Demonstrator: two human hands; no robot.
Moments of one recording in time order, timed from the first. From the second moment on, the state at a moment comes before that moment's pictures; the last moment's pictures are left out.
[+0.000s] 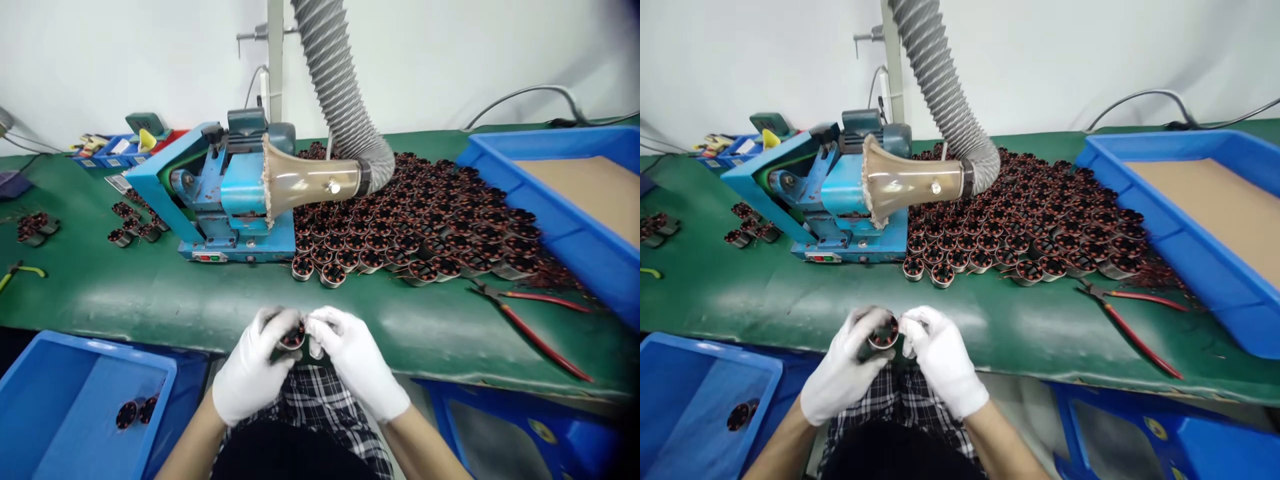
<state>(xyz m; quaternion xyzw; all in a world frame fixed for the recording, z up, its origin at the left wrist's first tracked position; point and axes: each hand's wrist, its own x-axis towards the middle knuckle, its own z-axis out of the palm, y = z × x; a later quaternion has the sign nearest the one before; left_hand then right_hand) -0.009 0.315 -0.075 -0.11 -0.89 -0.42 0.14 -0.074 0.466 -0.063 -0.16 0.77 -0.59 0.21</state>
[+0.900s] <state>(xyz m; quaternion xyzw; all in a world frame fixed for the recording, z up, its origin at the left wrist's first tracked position) -0.013 0.293 -0.123 0.11 -0.94 -0.30 0.08 -0.106 0.471 -0.079 -0.30 0.87 -0.34 0.20</state>
